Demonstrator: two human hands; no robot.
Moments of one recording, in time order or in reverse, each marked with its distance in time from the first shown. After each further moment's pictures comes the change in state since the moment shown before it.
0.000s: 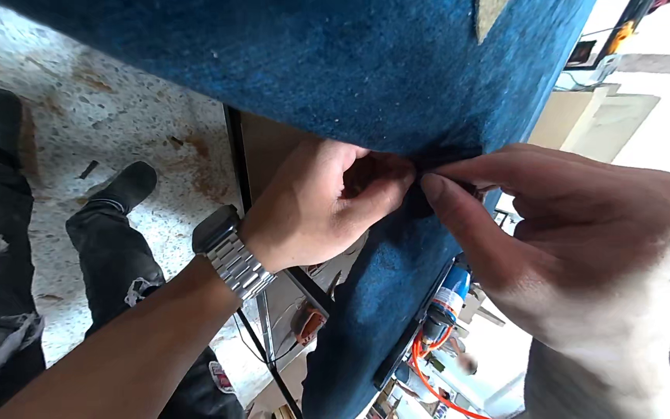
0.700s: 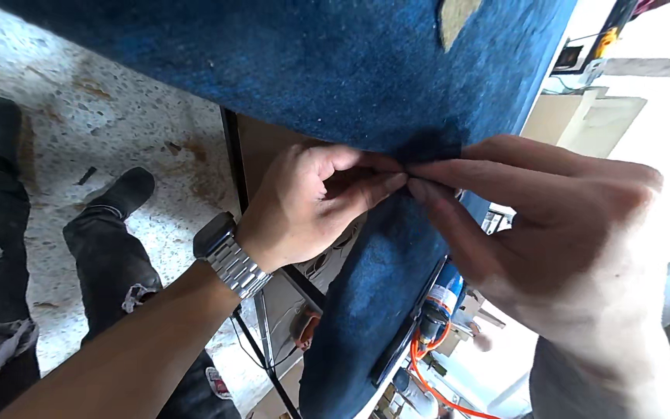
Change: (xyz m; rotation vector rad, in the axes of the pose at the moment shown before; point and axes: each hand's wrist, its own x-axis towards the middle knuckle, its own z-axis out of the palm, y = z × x) left_hand -0.008 -0.003 0.001 0.030 0.051 0.015; right_hand 0.004 -0.003 -0.011 -0.227 -0.071 -0.153
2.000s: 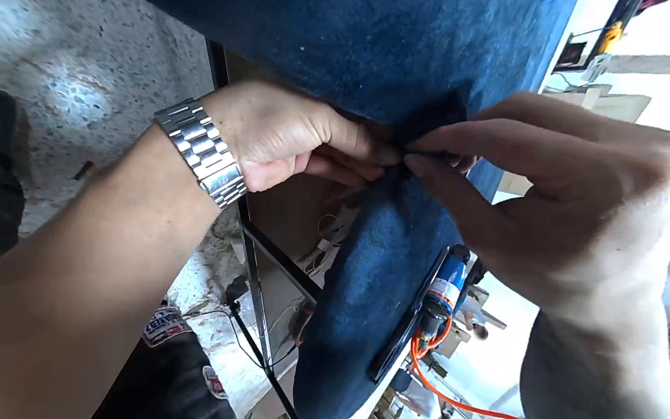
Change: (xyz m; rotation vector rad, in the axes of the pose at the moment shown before) left_hand 0.049 0.019 -0.030 -0.444 -0.328 -0.816; right_hand -0.005 0.011 0.008 -0.013 0.070 -0.067
